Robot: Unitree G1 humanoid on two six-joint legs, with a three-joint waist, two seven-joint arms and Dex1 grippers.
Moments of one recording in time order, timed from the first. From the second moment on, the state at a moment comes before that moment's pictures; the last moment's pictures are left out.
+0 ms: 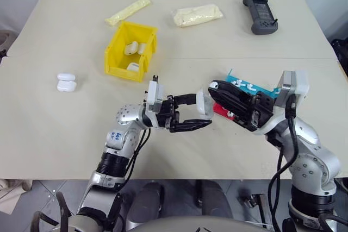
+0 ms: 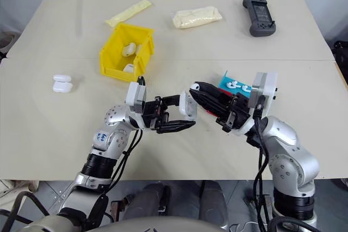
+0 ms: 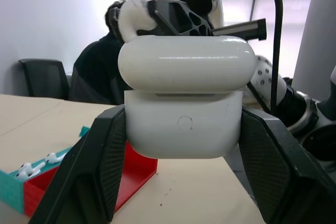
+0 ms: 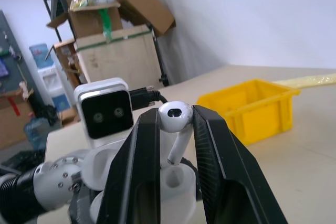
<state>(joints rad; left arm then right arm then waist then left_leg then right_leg) -0.45 0.15 -0.14 0.05 -0.54 0.13 -1.19 -0.16 -0.38 -0.17 -0.57 0.85 0.53 0.75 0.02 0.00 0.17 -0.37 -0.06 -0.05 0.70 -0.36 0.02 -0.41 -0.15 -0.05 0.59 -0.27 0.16</state>
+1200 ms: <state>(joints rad) -0.48 0.12 -0.13 0.09 -0.55 0.14 -1.14 -0.13 -0.48 -0.14 -0.51 0.82 0.38 0.82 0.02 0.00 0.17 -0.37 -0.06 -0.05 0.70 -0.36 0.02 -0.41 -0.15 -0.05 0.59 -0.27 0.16</state>
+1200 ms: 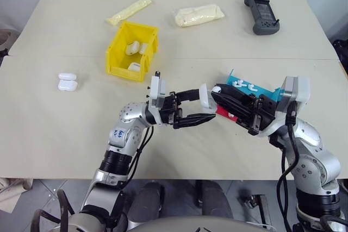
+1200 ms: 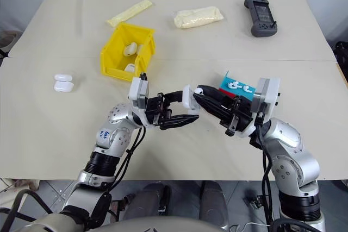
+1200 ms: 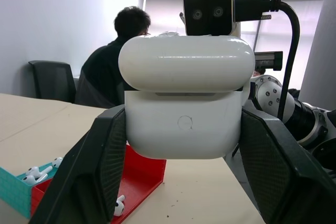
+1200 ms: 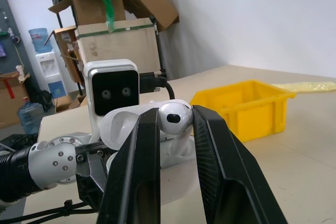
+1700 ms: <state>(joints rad) -0.48 0.13 -0.12 0.10 -0.54 0.13 -1.17 -0.20 -0.49 -0.08 -0.44 0.80 0.36 0.87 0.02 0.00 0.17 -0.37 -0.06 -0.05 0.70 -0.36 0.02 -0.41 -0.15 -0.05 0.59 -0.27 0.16</state>
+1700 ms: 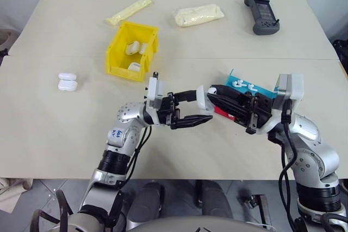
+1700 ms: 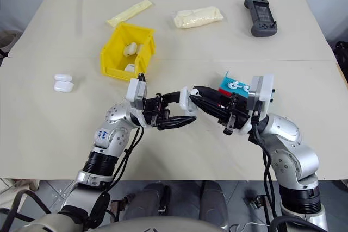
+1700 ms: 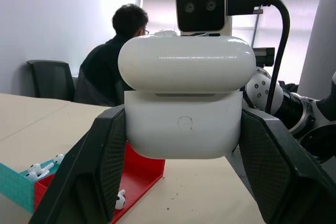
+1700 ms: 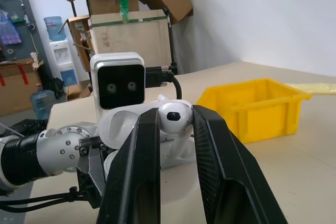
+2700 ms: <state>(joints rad) -0.48 0.12 -0.09 0.13 -0.51 0.11 -1.19 -0.22 -0.57 -0.08 -0.39 0.79 0.42 0.91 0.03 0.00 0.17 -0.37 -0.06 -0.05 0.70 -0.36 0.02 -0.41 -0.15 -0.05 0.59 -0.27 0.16</state>
